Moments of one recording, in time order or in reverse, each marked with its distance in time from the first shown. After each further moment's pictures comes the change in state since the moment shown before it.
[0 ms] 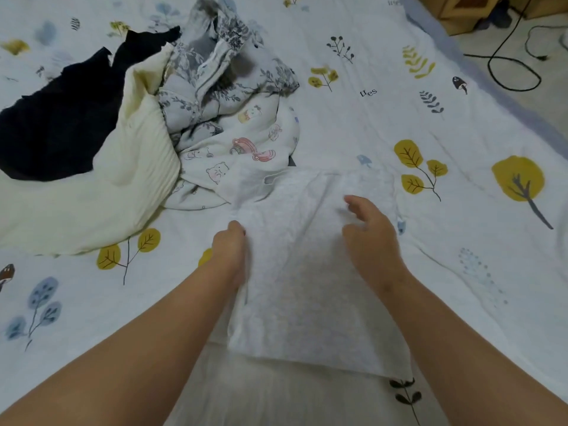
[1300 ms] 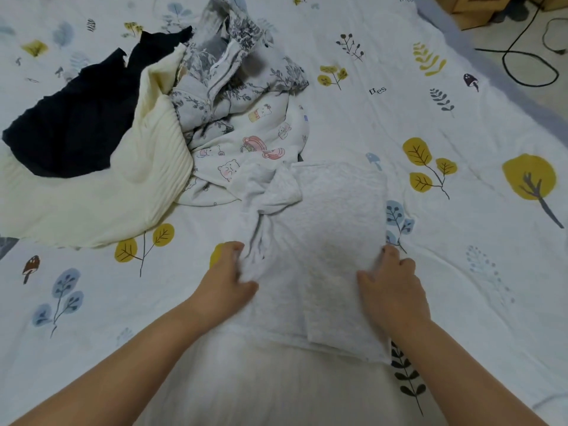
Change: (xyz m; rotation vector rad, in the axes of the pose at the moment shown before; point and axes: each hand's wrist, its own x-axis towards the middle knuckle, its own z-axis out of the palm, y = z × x) left_hand -0.048 -0.033 -0.057 0.736 -0.192 0.506; right_hand -0.046 0.026 -0.010 -0.639 -0.107 0.259
